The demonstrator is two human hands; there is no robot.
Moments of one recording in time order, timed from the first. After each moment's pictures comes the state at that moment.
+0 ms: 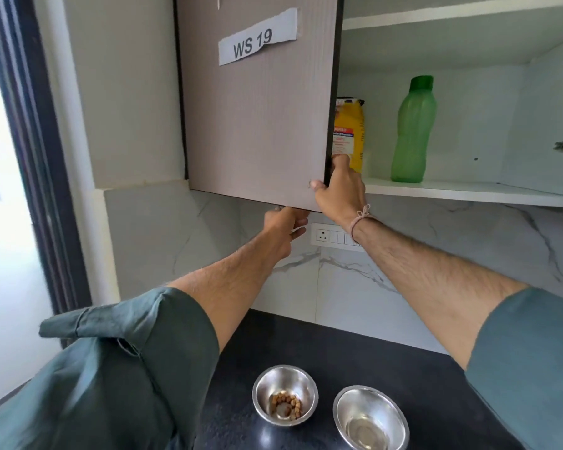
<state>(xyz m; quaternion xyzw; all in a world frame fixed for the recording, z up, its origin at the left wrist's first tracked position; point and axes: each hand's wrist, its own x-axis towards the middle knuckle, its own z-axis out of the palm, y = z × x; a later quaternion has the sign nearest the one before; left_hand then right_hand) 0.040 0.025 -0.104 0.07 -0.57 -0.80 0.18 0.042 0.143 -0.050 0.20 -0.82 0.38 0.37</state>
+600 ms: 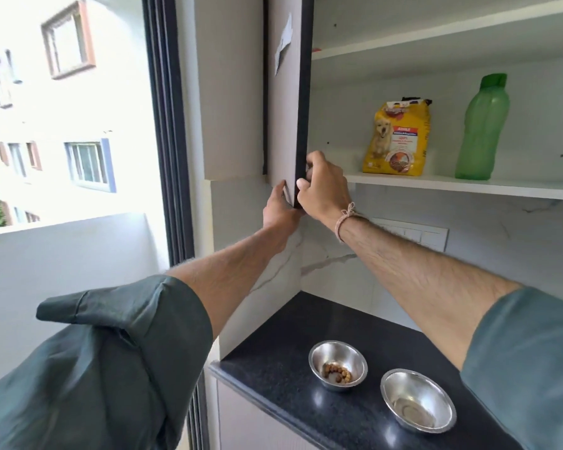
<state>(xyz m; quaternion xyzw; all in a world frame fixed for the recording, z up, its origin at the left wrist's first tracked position) 0.202 -0.039 -0.099 0.12 -0.74 -0.56 0.36 0.189 0.063 -0.049 0.35 -0.79 0.39 0.32</state>
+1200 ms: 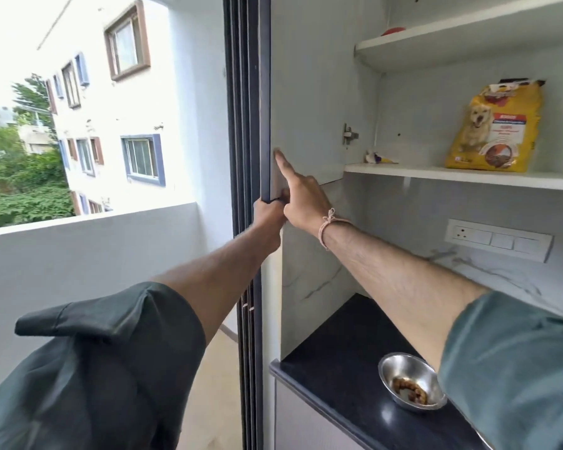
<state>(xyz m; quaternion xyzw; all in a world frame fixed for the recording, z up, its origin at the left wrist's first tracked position) 0.284 -0.186 -0.102 0.21 -0.59 -0.67 0.39 0.247 -0.114 -0.074 0.48 -0.77 0.34 0.23</state>
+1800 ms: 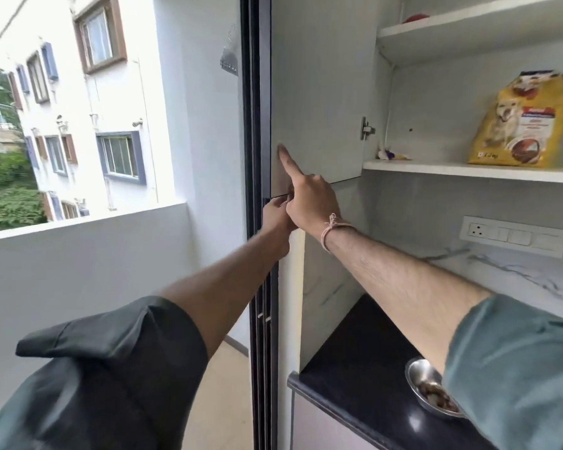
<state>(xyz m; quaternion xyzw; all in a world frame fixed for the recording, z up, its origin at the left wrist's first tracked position) 0.273 -0.272 -0.116 0.17 -0.61 -0.70 0.33 0.248 -0.201 -0.084 0.41 -0.80 0.31 0.30</state>
